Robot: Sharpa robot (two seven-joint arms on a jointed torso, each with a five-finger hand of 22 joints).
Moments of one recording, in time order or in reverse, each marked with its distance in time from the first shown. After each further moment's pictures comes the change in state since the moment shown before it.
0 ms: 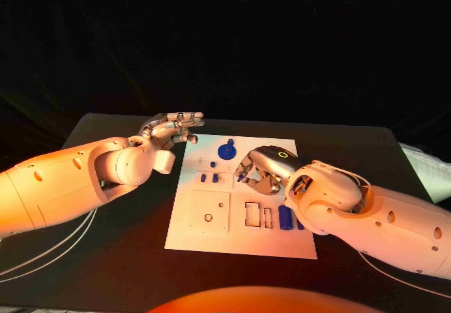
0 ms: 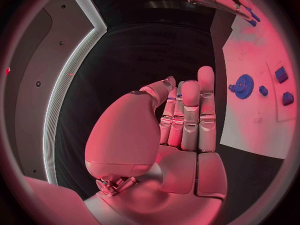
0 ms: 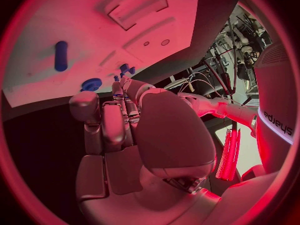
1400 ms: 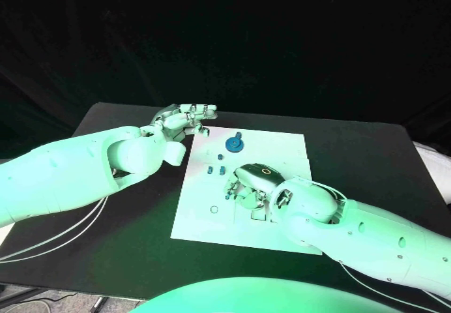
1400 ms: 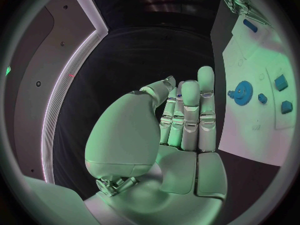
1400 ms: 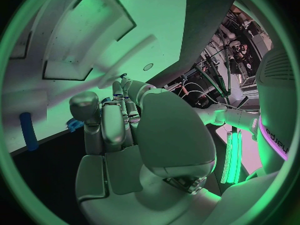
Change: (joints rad) left arm 0.000 0.005 0.000 0.008 -0.011 0.018 -0.007; left_hand 0.000 0.000 -0.003 -0.003 0.000 0.000 0.000 0.000 0.000 -0.007 0.000 0.000 0.000 0.000 0.000 0.000 -0.001 0.000 0.000 0.000 0.000 0.000; right arm -0.069 0.131 -0.030 -0.106 0.004 0.043 0.031; right_hand -0.017 -0.002 0.007 -0.001 0.001 -0.003 0.007 -0.012 0.000 0.000 0.000 -0.005 0.000 0.000 0.000 0.000 -0.004 0.000 0.000 0.000 0.000 -0.004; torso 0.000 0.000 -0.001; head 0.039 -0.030
